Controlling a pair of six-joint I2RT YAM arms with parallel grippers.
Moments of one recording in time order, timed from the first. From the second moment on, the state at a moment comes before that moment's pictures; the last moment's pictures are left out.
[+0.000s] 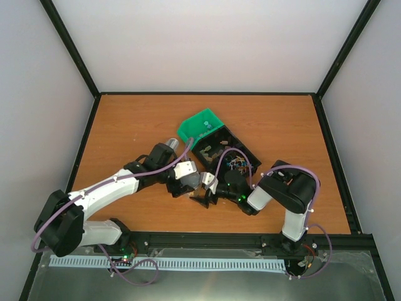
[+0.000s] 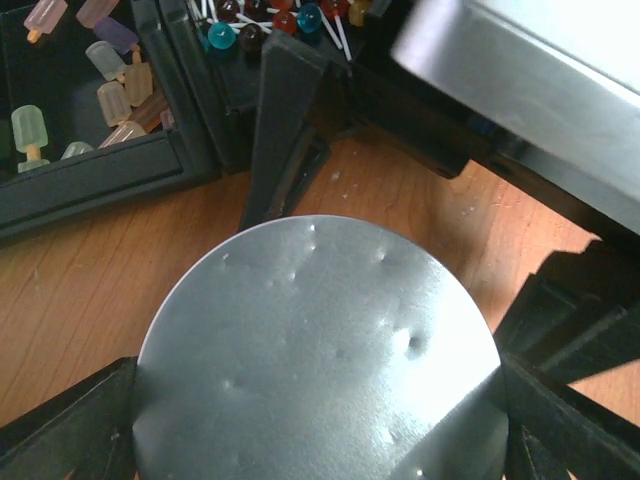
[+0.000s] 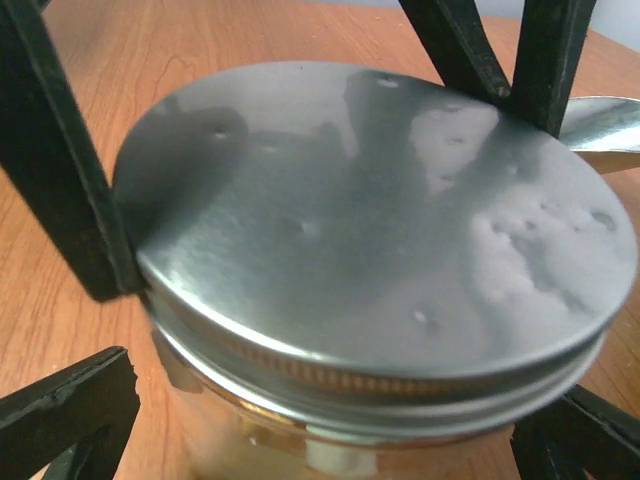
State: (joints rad) left arm -0.64 1.26 0.72 -0.38 0.37 0.49; right arm 0.85 1.83 0.39 1.11 -0.44 -0.28
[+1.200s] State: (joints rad) left arm -0.62 1.37 0.84 -0.55 0.49 0.77; right arm 0.83 1.89 0.41 1.15 -0.51 -0.32
